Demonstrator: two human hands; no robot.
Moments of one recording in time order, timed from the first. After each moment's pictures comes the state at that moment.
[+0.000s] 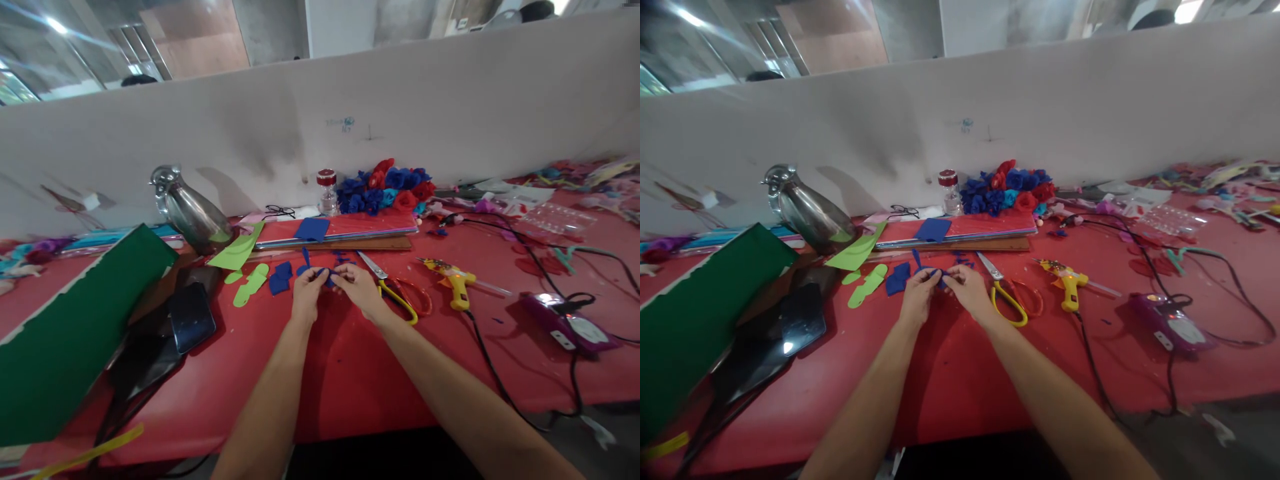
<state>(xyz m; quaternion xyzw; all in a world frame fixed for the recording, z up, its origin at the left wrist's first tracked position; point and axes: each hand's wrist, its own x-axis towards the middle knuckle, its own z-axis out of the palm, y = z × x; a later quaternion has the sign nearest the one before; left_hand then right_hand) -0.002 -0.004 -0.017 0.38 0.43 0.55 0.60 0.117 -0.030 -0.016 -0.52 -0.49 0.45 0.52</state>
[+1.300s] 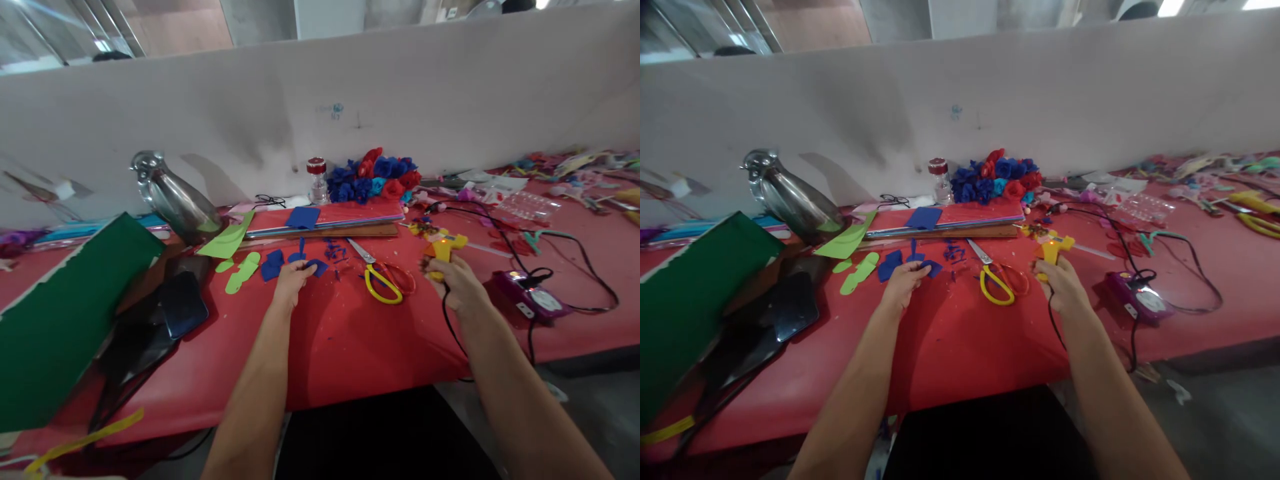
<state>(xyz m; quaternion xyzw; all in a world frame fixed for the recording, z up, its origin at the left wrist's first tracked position) -0.025 -0.003 -0.012 0.46 0.53 0.41 0.59 0.262 -0.107 0.007 -0.61 -0.27 0.37 0.65</state>
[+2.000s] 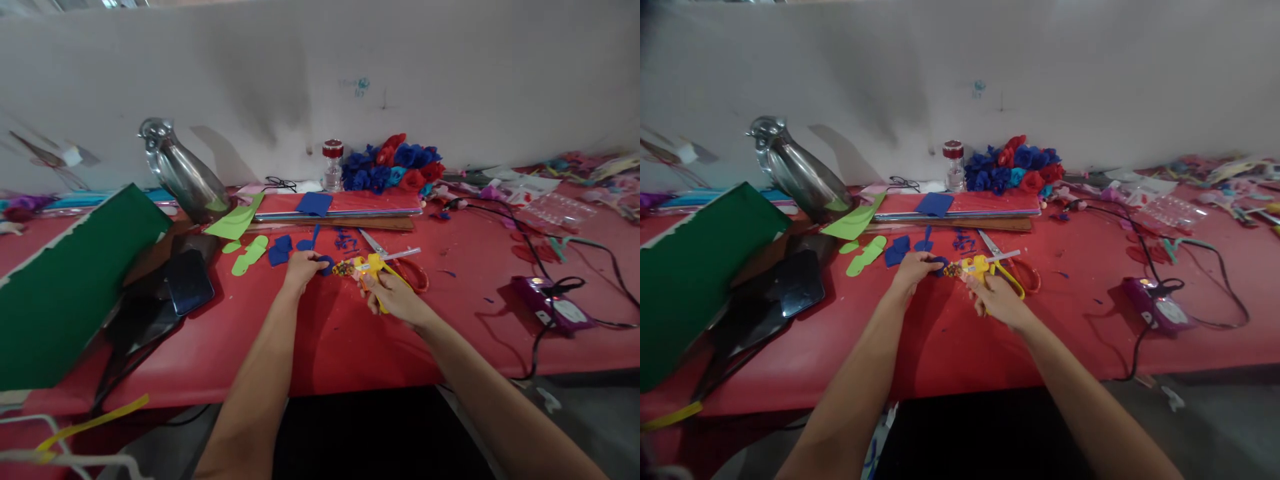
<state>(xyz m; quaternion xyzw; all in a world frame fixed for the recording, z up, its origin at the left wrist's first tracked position) -0.021 -0.001 -0.019 0.51 0.59 0.37 0.50 0.152 -0.111 0.015 -0.59 -0.55 0.49 0.33</state>
